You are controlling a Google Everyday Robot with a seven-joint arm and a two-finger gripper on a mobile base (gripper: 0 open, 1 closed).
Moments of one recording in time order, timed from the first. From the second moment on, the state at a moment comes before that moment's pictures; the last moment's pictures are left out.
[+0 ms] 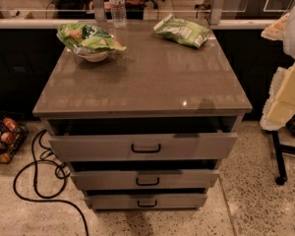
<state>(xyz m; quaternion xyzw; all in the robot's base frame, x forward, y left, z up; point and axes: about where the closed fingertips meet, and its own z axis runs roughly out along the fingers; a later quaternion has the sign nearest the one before) 0.438 -0.212 0.992 -0.60 0.78 -0.05 0.18</state>
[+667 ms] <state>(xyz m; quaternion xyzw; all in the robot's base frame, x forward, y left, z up) 0.506 -0.188 1.015 -0.57 0.77 -0.05 0.27</state>
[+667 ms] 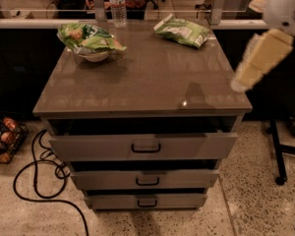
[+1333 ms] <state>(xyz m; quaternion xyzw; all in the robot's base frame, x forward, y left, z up) 0.619 -0.129 1.053 -0.48 0.78 0.03 0.40</state>
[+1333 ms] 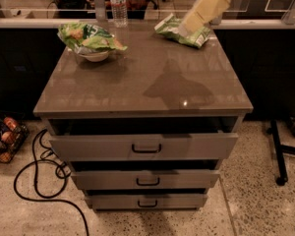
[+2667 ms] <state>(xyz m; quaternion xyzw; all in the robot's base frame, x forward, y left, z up) 0.701 -0.052 1.044 -0.41 0.80 0.05 0.44</state>
